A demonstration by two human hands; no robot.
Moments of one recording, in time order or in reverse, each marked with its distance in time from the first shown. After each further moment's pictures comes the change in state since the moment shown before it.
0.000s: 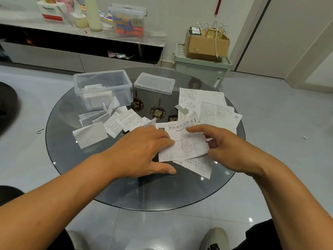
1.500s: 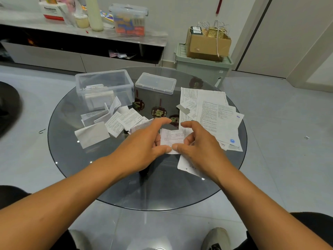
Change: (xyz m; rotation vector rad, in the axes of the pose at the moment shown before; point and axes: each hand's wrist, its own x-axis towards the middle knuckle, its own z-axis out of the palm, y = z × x) left_hand 0.003 0.007 0.008 -0.575 0.147 -0.357; right_hand 0.022 -0.018 0.055 0.125 0.335 -0.025
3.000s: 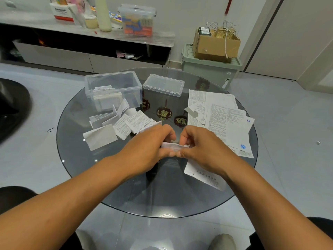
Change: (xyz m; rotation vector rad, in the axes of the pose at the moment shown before) left_hand 0.006 -0.004 -0.007 0.132 -0.039 0.013; right_hand 0.019 -0.018 -0.006 -0.174 -0.212 -0.114
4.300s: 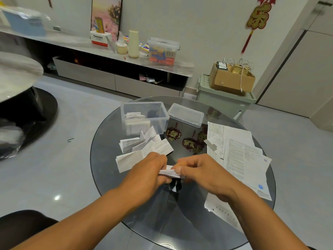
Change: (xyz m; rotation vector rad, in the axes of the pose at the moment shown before) left_hand -0.037 -0.032 -0.024 -0.028 0.106 -0.189; right_hand 0.025 -0.045 0.012 0.301 -0.232 -0.053
